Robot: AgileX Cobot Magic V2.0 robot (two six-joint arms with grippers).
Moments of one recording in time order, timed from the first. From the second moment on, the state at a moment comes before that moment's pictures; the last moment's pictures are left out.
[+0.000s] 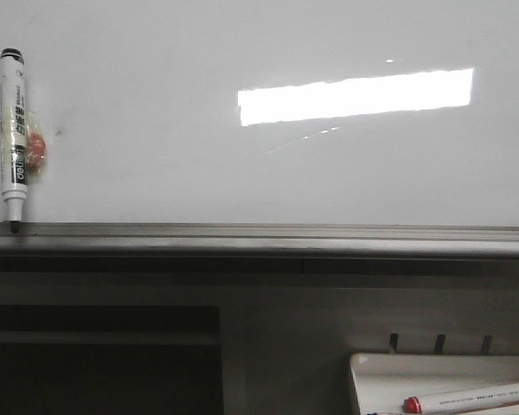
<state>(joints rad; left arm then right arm) 0.01 0.26 -0.45 0.15 0.49 0.00 -0.04 0.25 -0.31 0.35 0.61 -0.29</state>
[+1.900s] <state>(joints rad) -0.57 0.95 -0.29 -0.15 -0.29 0.00 0.14 0.25 -0.30 0.37 0.56 -0.29</state>
